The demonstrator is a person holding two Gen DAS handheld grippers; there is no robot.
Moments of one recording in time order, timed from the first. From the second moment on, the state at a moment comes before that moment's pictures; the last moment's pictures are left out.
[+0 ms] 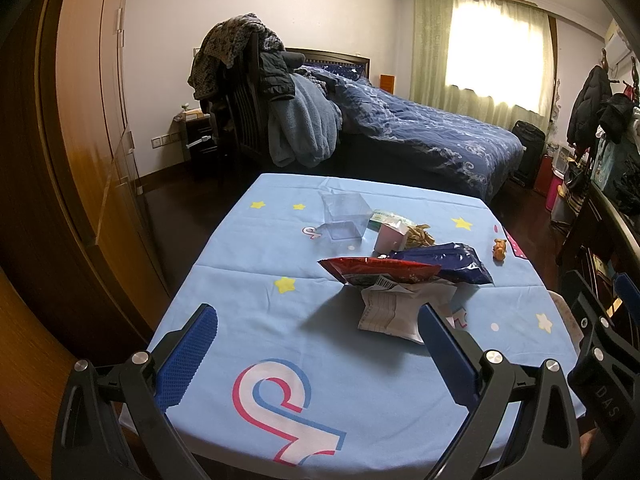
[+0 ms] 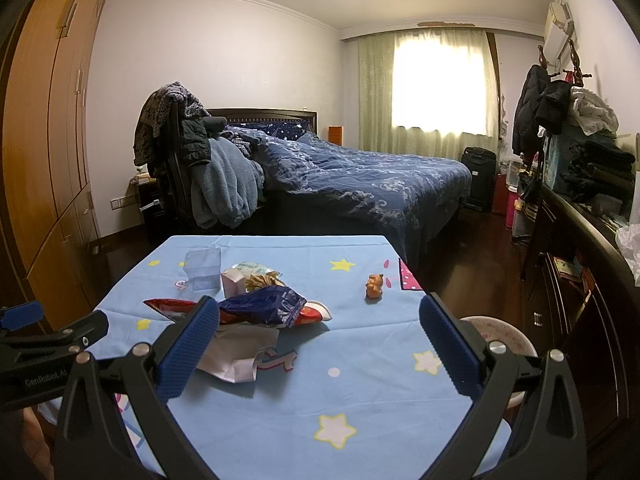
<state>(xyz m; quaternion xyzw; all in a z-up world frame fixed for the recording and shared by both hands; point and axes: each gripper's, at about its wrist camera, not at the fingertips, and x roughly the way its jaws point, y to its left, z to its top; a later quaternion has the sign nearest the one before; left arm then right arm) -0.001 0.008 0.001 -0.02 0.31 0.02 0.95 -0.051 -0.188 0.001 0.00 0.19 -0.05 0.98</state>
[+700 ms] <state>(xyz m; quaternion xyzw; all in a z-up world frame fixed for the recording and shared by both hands) -0.001 0.009 0.000 -0.02 0.31 0.02 0.95 -0.053 -0.191 0.003 0.00 0.19 -0.05 0.98</state>
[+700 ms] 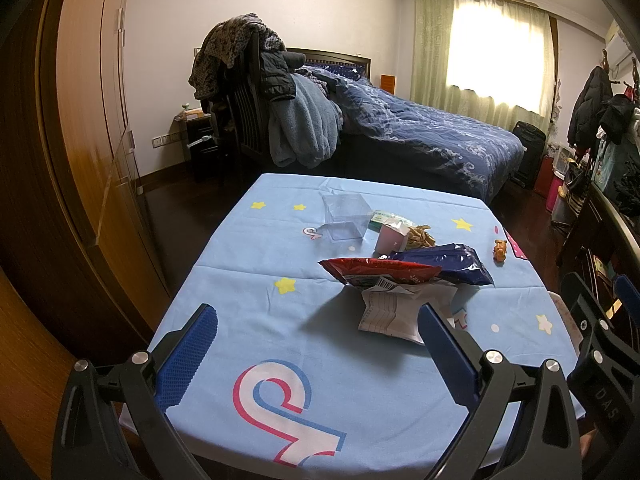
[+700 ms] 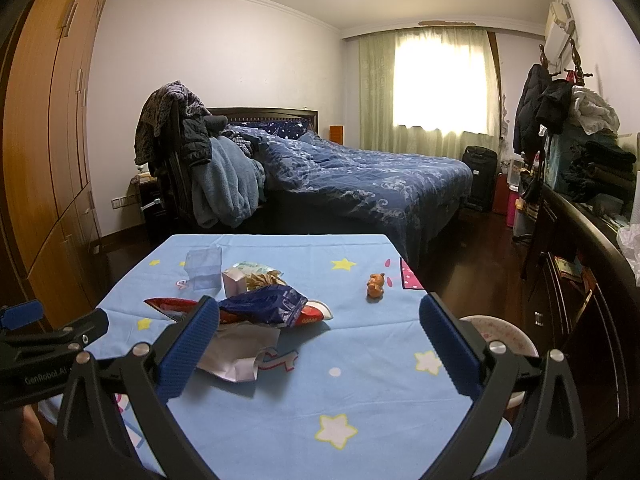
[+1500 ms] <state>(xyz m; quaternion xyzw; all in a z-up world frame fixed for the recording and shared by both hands) 0.002 0.012 0.001 -0.02 0.32 0.02 0.95 -0.052 -0.191 -0.003 0.00 0.19 -0.05 0.98</state>
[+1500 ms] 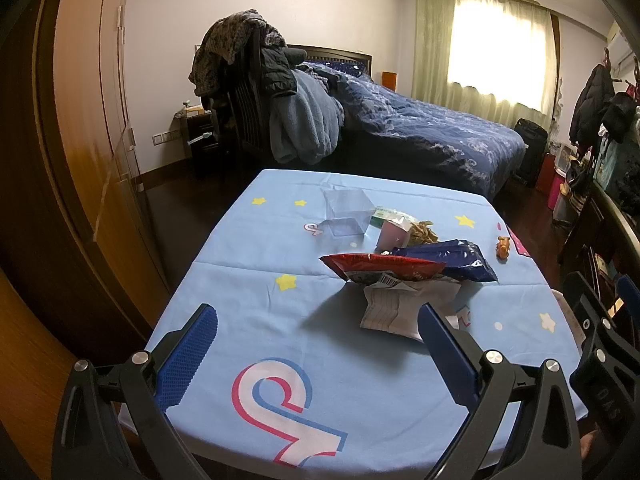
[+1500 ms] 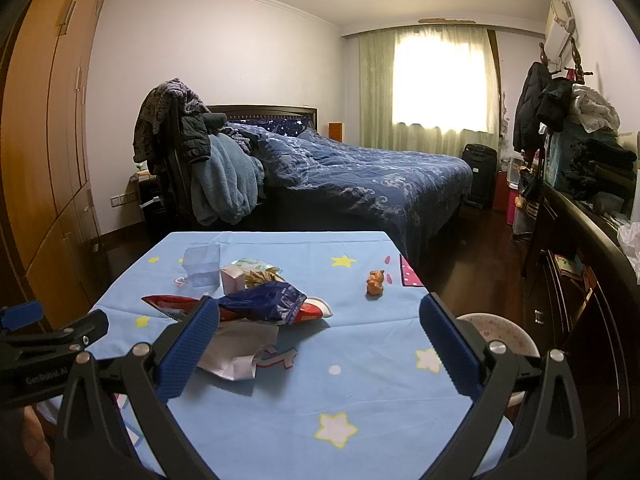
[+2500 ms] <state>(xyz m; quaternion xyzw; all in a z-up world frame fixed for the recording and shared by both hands) 0.006 0.003 -0.006 -0.01 0.32 0.02 0.95 -0.048 -0.191 -0.007 0.00 0.19 -0.05 0.98</state>
